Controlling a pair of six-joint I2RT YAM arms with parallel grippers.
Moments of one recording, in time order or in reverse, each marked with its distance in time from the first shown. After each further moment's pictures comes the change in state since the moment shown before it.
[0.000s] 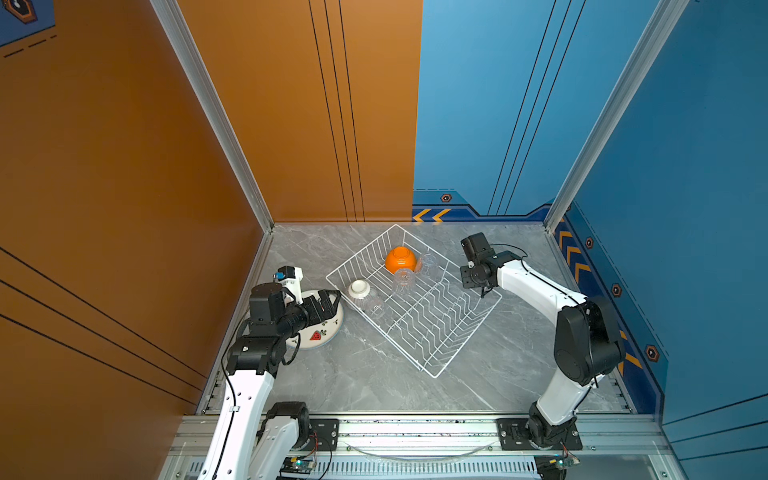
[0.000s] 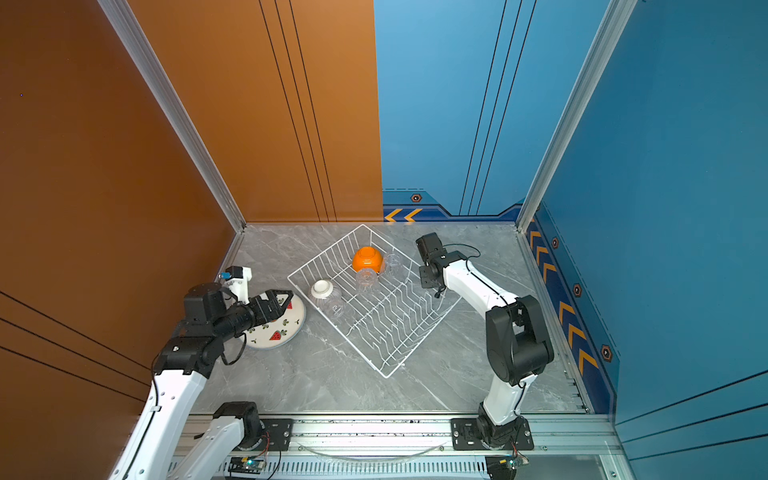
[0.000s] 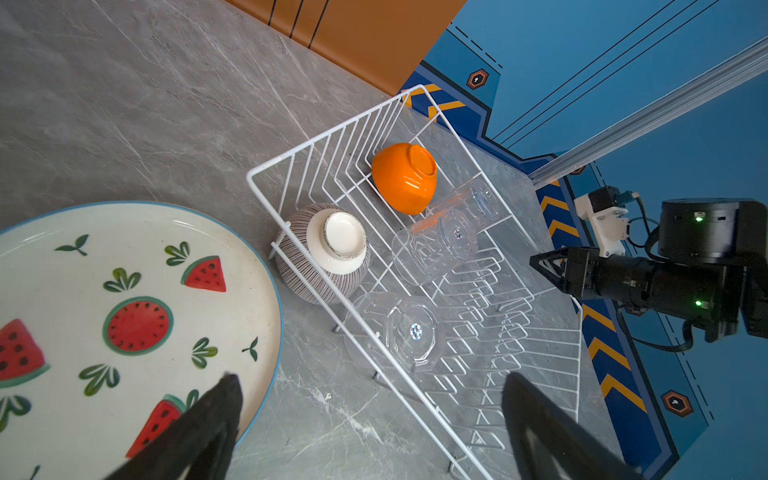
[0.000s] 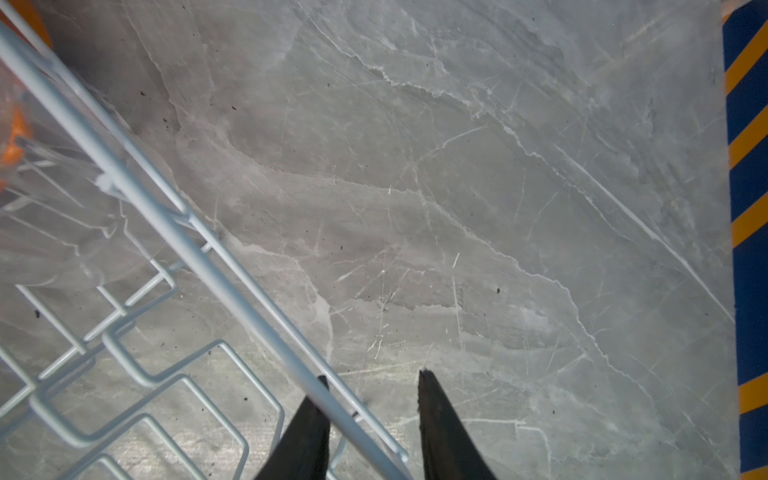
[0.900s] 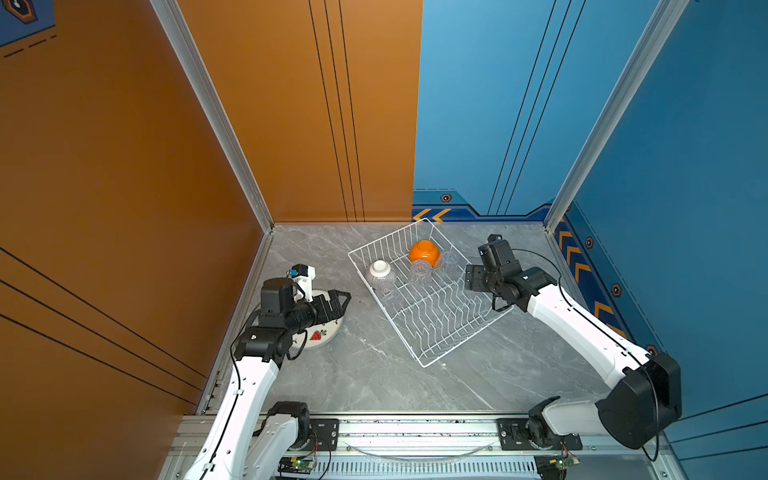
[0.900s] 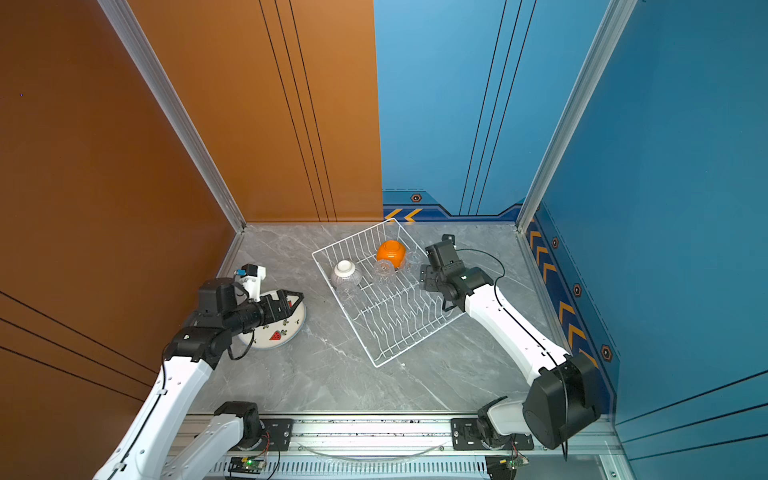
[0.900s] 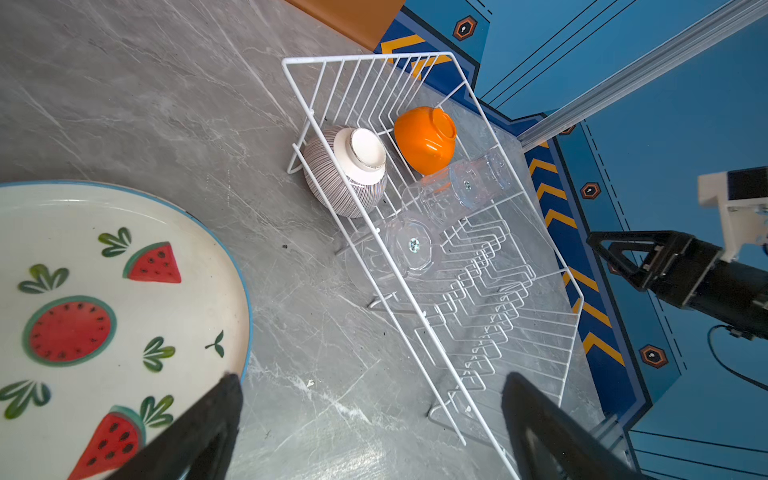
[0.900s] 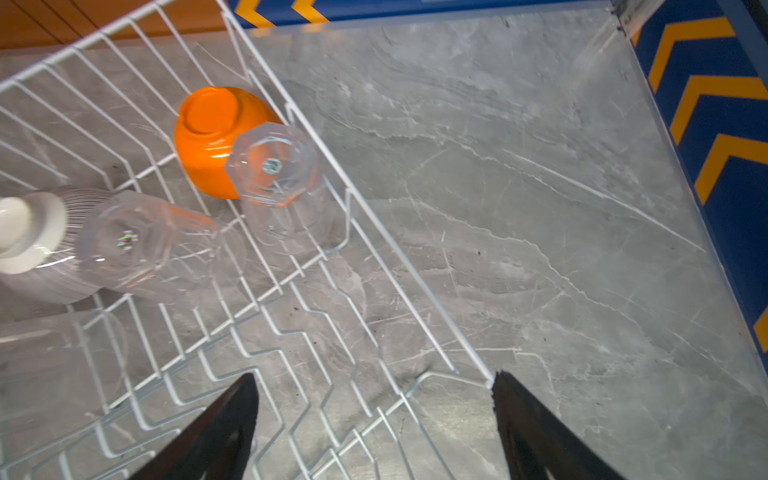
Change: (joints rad) left arm -0.060 0.077 -0.005 0.020 0.046 0.012; right arm 0.118 -0.364 -0.116 -0.010 0.019 0.205
